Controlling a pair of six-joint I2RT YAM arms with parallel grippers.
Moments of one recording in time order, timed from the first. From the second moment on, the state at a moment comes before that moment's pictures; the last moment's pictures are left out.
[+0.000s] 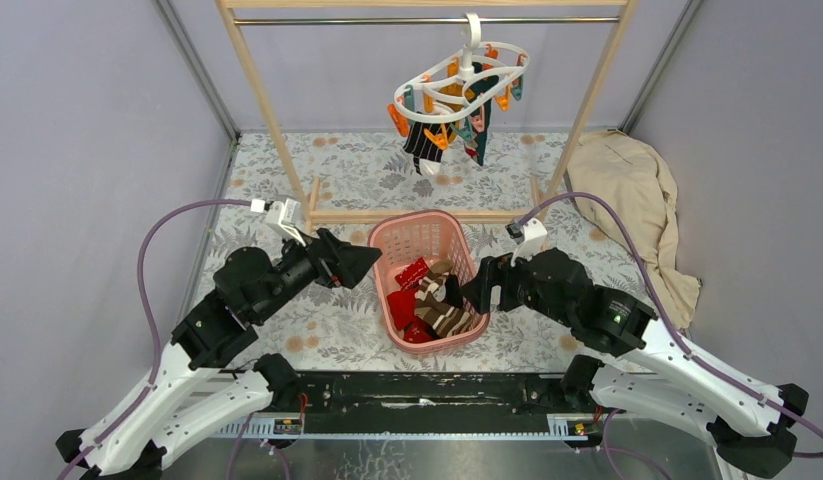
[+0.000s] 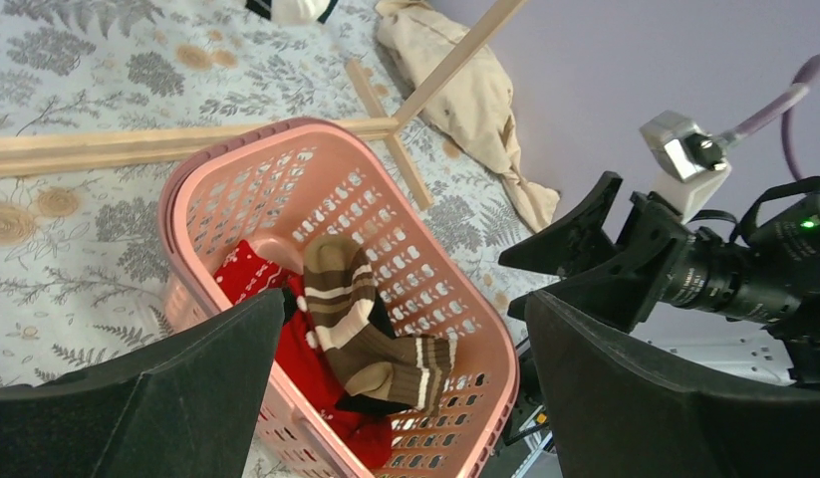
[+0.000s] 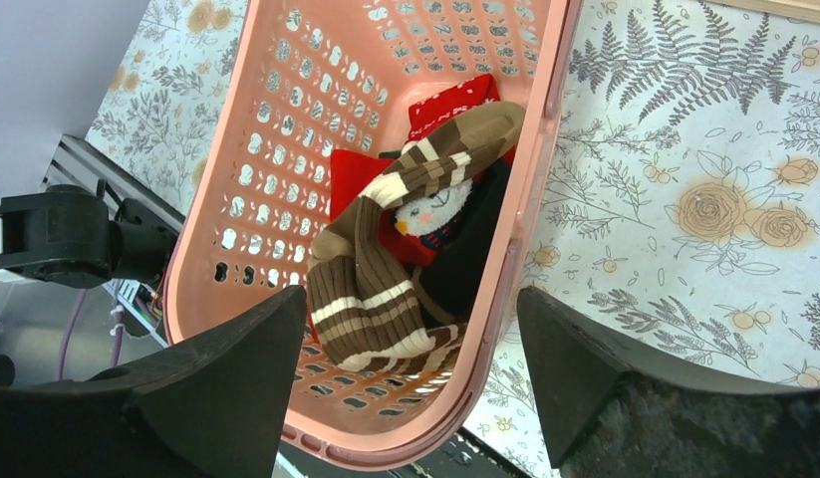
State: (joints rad) left arm -0.77 0.60 0.90 -0.41 -0.06 -0.64; right arm 0.95 0.74 0.84 -0.60 0.17 0.55
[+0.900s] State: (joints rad) left arm -0.77 0.63 0.73 -0.28 0.09 -0.69; right arm 0.95 0.78 0.81 -0.41 0.29 0.48
